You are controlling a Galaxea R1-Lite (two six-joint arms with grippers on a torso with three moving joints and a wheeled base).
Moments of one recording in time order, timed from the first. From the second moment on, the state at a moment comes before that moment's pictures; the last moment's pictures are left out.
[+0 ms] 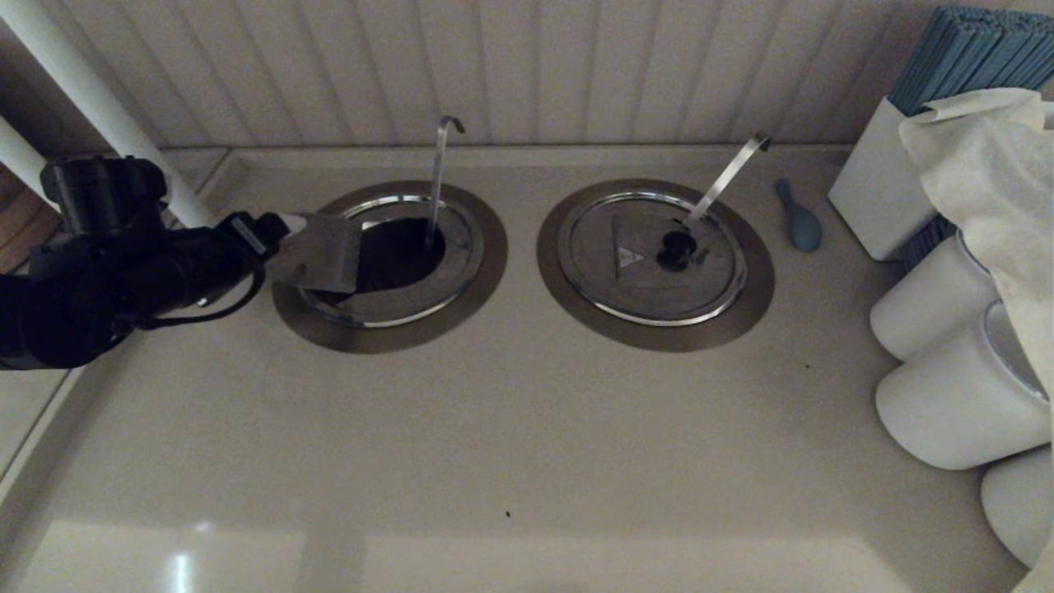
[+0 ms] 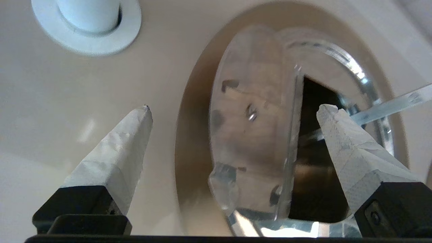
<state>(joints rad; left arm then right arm) 0.04 1.78 -1.14 -0.47 -0.06 -0.58 0.00 0.00 0.00 0.00 0.00 0.00</state>
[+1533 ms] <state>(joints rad) -0.17 1.70 -1.20 -0.43 -0.04 -0.61 0.00 0.00 0.00 0.00 0.00 0.00</state>
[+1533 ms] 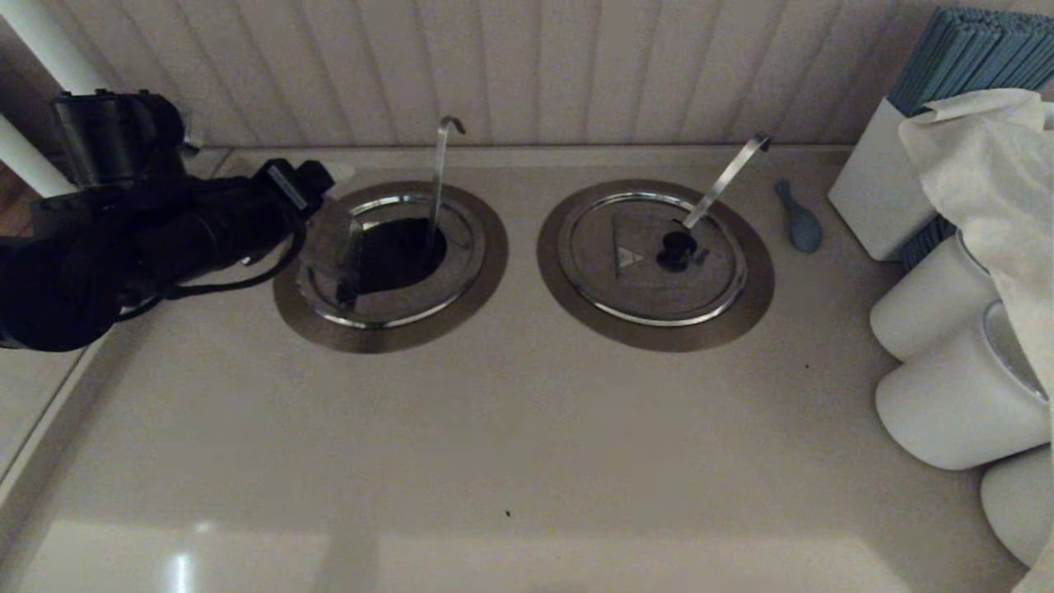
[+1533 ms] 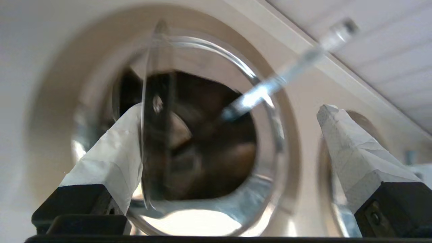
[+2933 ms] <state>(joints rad) -0.33 1.48 -1.06 -0.32 0.06 -0.38 0.00 0.00 0.00 0.00 0.00 0.00</state>
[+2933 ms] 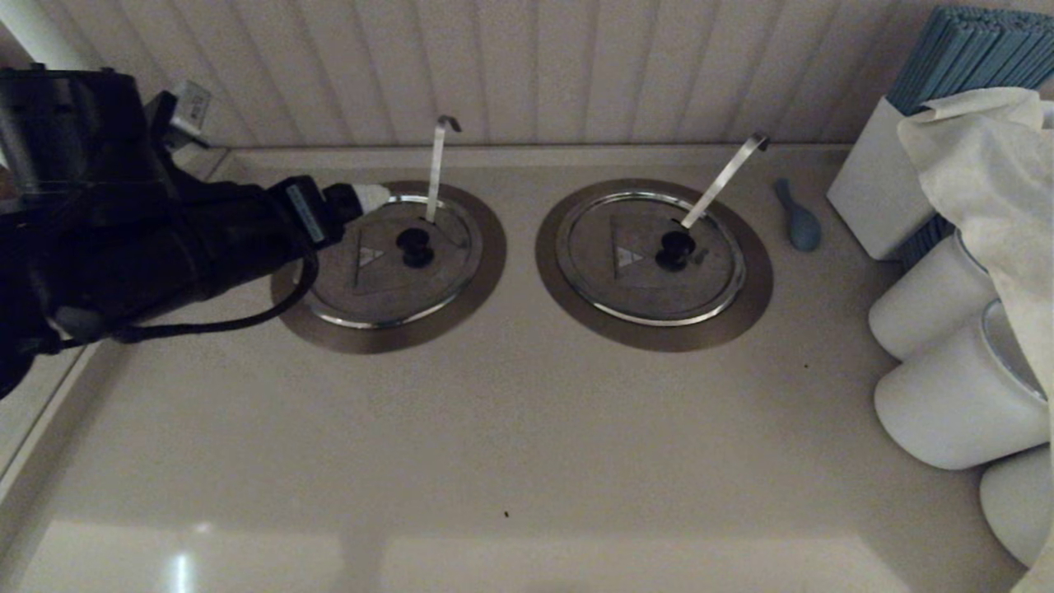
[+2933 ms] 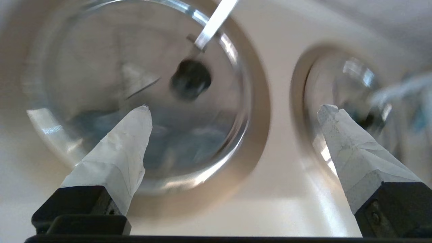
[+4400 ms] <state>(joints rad) -0.01 0.09 -0.51 0.40 -0.04 0.09 0.00 0.00 0.00 0.00 0.00 0.00</state>
